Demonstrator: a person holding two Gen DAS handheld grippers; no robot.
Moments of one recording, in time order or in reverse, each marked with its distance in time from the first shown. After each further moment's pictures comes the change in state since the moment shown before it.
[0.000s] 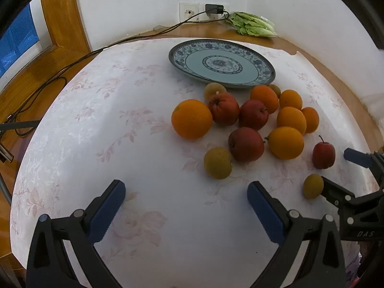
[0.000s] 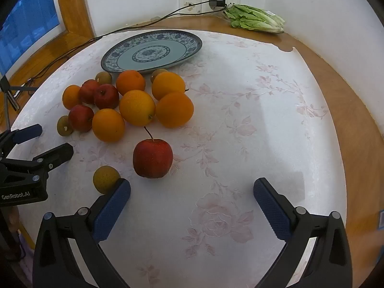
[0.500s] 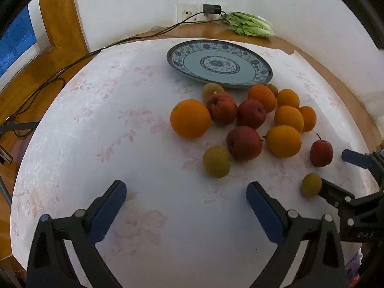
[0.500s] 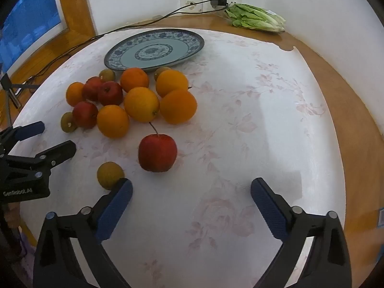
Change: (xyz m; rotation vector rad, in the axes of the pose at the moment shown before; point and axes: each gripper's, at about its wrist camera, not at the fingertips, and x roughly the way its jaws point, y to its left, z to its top) left arm -0.004 -0.001 0.001 0.003 0.001 -0.019; right arm -0.005 0.005 -0.002 -0.006 0.012 0.013
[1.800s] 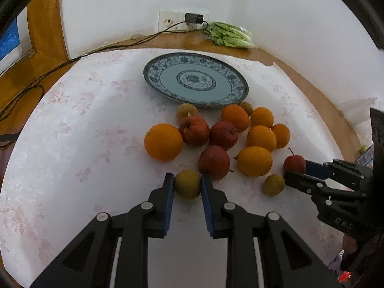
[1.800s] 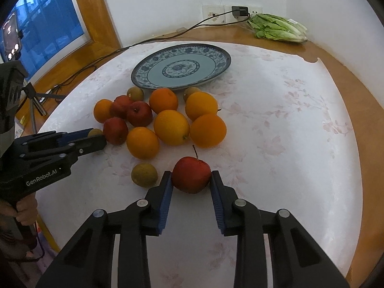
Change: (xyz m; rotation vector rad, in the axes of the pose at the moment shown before) left arm -0.006 -0.002 0.015 -0.003 -0.035 -0.151; right arm -0.003 0.004 0.013 -0.014 -0.061 0.165
